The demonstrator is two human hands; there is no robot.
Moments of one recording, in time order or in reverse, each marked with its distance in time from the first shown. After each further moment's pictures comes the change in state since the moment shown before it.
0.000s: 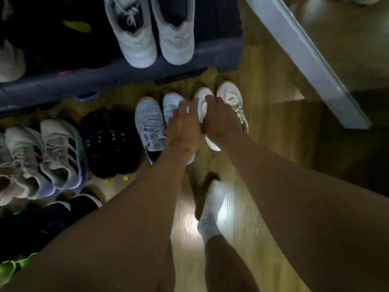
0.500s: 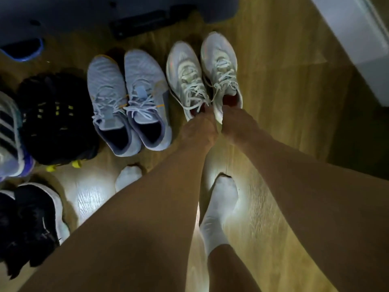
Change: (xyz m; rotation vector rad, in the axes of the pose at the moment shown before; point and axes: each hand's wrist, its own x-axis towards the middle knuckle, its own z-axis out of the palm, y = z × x) left_hand 0.025 0.032 0.212 0.107 -0.322 -0.118; right_hand 0.013 0.181 0.112 -0.106 -0.246 0.069
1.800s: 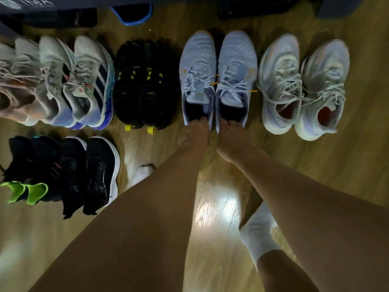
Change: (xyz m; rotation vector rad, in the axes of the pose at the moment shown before) left_hand -0.061 -0.196 -0.012 0.026 -0.005 -0.330; right_hand -0.025 -0.171 0.103 -0.082 -0.085 -0.304
